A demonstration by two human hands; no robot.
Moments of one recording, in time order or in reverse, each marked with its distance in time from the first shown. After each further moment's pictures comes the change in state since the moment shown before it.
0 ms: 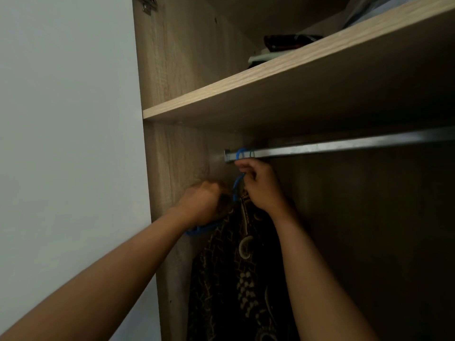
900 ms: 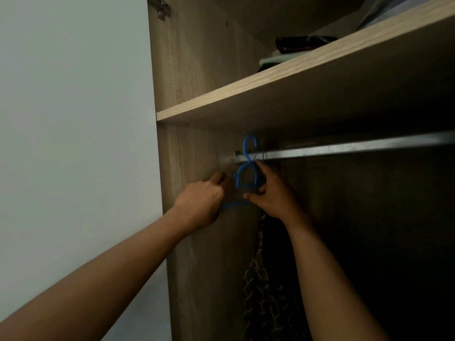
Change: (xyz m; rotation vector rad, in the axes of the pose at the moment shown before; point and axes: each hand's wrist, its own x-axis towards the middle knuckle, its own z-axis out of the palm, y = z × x) left_hand -0.027 0.000 -0.024 0.261 0.091 0.009; right_hand -0.006 0.017 0.000 -0.168 -0.067 0.068
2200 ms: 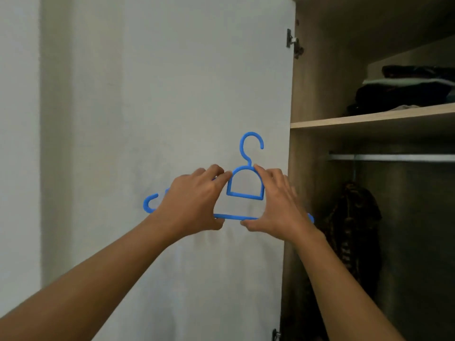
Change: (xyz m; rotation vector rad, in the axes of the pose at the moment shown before) left_hand -0.323 -0.096 -0.197 0.191 0.007 -0.247; right_hand -0.186 -0.276 0.083 -0.283 -0.233 -0.319
